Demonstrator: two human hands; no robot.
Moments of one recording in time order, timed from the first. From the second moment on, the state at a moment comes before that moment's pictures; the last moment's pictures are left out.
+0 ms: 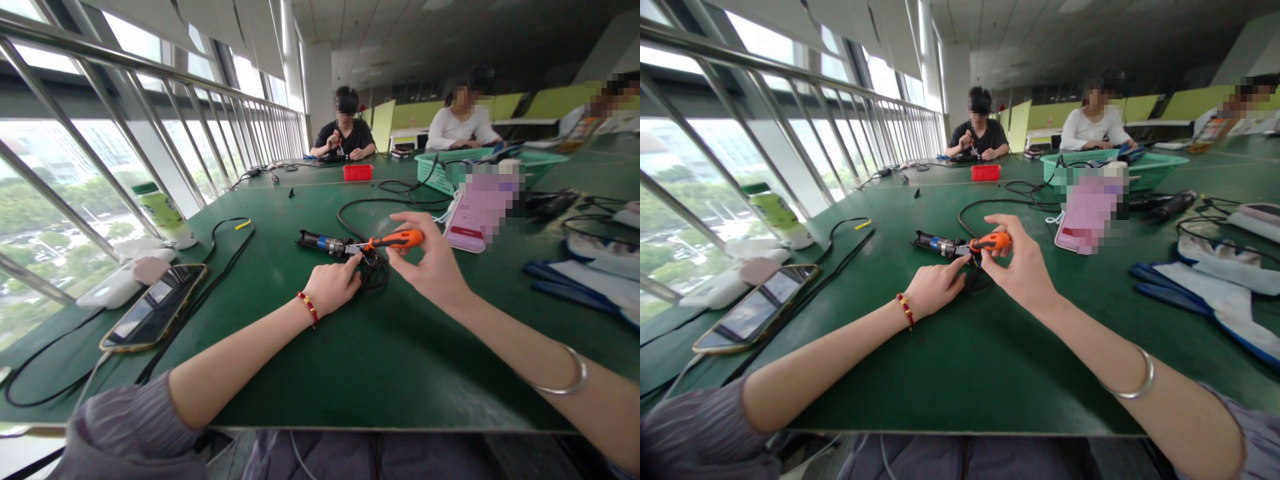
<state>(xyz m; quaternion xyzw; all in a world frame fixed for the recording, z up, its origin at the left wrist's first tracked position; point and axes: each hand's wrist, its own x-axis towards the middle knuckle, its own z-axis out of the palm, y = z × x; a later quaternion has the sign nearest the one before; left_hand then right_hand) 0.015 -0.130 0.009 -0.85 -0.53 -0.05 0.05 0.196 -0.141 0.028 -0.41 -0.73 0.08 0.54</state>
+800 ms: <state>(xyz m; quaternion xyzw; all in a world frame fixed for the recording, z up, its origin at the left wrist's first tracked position) 0.013 -0.130 0.011 -0.86 -0.51 -0.04 0.06 0.193 -0.141 0.020 -0.41 -0.72 0.11 0.56</state>
